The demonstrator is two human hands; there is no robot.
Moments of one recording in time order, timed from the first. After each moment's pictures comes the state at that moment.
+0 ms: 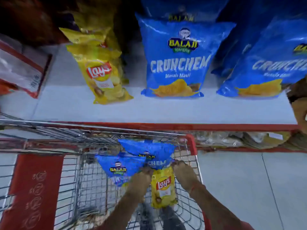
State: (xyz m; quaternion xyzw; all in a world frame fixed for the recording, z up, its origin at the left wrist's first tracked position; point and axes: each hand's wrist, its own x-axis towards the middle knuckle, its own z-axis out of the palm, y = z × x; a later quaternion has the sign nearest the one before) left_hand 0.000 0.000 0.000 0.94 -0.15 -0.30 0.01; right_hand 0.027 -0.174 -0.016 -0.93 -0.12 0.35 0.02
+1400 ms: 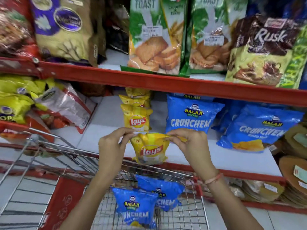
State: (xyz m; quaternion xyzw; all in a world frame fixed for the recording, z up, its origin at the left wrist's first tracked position) left_hand 0.096 0.110 0.273 0.87 -0.01 0.28 0.41; right_hand 0.125 -0.109 0.286 -0.88 -0.19 -0.18 0.40
